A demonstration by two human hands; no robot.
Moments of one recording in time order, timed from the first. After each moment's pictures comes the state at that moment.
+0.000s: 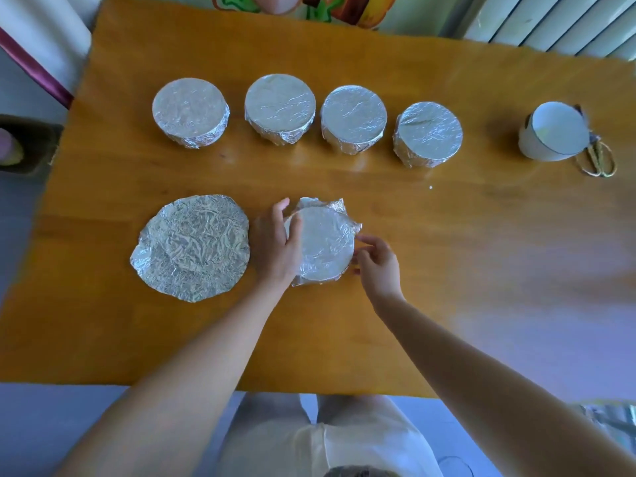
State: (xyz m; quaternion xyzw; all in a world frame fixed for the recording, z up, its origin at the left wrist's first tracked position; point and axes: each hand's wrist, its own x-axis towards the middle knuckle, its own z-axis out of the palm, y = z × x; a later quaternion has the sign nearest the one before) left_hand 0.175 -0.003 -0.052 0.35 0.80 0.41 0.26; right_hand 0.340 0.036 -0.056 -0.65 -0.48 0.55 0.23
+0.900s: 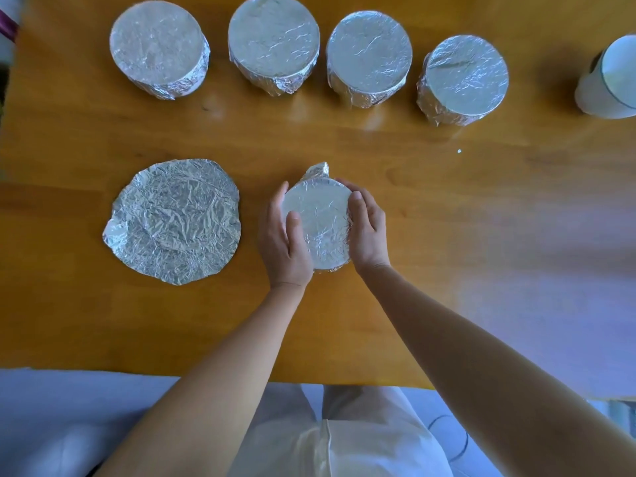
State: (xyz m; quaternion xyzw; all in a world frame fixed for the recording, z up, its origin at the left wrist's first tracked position) left_hand 0.210 -0.015 -0.094 0.32 0.77 0.52 0.20; right_hand 0.303 0.056 -0.088 -0.51 -0.48 0.63 0.33
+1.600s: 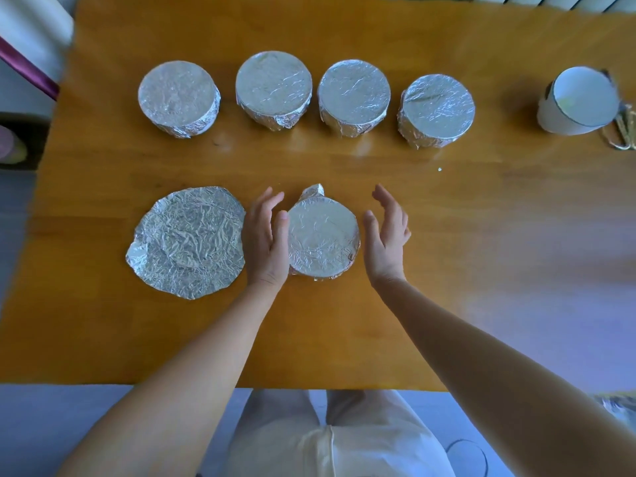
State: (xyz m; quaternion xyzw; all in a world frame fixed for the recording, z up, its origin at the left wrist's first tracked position) left_hand 0.170 -0.016 -0.065 0.36 0.78 0.45 0.24; right_hand 0.329 0.053 -0.062 -0.59 -0.62 0.42 0.30
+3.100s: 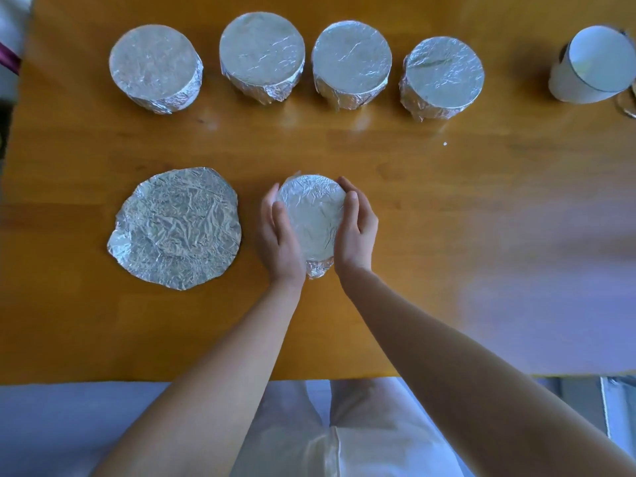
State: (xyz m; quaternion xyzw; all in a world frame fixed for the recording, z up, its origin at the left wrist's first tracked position) left_hand 0.209 -0.015 -0.084 0.20 0.75 0.58 0.26; right_hand 0.283 0.027 -0.071 -0.59 -0.44 0.53 0.42
